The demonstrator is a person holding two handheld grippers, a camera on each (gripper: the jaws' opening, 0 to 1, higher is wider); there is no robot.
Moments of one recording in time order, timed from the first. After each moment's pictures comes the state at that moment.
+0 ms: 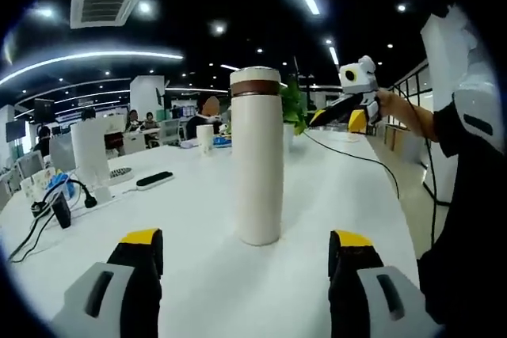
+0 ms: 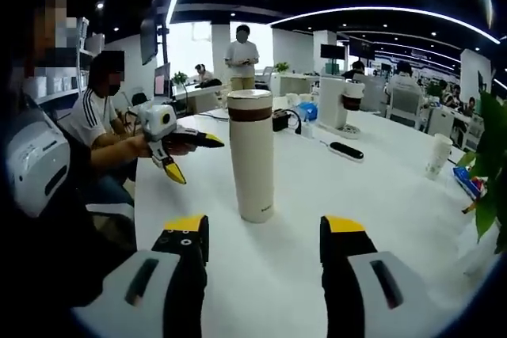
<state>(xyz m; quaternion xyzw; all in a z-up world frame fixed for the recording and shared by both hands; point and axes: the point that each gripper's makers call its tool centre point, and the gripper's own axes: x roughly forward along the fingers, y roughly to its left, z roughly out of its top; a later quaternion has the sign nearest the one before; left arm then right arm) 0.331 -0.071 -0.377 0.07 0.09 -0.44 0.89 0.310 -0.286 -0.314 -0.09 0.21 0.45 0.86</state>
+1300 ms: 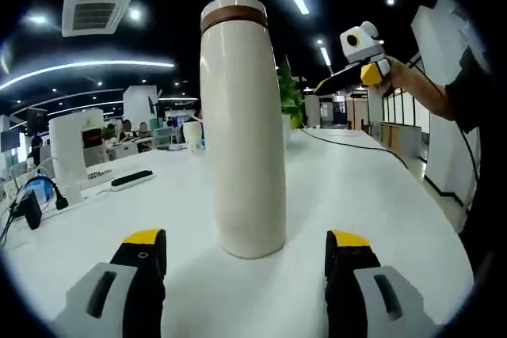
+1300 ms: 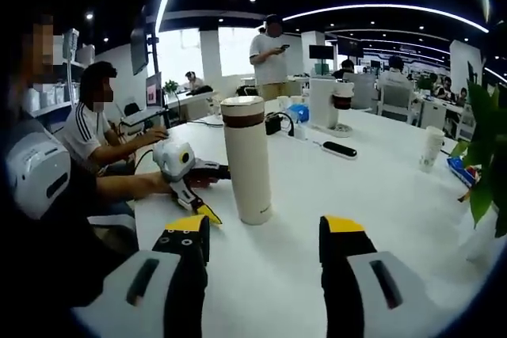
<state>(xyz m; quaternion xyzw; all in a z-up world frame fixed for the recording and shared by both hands) 0.359 -0.133 -0.424 0.08 0.07 -0.46 0.88 0.309 -0.293 -0.306 -0.07 0.21 0.43 0.88</state>
